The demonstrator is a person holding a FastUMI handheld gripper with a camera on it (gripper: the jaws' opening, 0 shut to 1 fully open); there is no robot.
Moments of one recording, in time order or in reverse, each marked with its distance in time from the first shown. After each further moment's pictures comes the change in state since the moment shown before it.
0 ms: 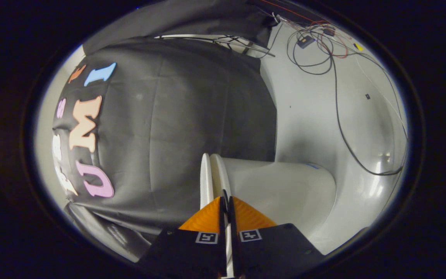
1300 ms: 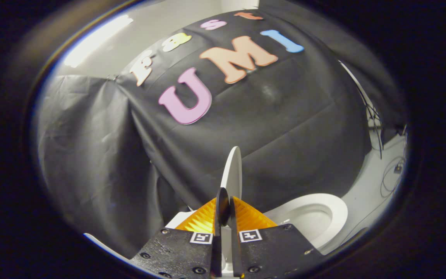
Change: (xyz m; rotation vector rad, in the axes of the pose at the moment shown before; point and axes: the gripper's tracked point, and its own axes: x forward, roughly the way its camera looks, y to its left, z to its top) arm -0.037 0.322 -0.193 -1.011 -0.014 0.175
